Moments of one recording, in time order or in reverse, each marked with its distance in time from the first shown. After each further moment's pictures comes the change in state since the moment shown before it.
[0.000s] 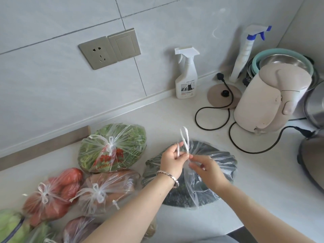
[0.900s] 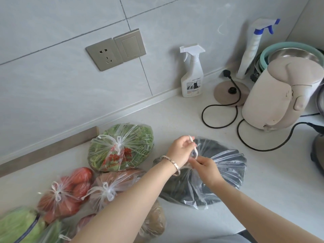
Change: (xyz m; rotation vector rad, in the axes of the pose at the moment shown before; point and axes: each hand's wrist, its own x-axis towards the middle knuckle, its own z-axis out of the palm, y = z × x) left_hand 0.017 0.020 -0.012 0.225 -0.159 0.062; right_hand 0.011 -0.001 0.034 0.268 0.059 0.265
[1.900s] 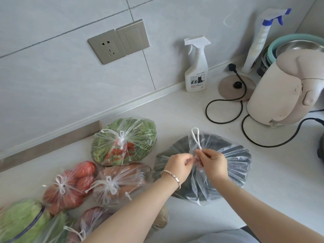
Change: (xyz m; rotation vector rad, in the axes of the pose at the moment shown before) left_hand -0.021 -0.063 0.006 0.378 0.045 0.161; right_hand -0.001 0.004 0.003 0.147 0.249 0.003
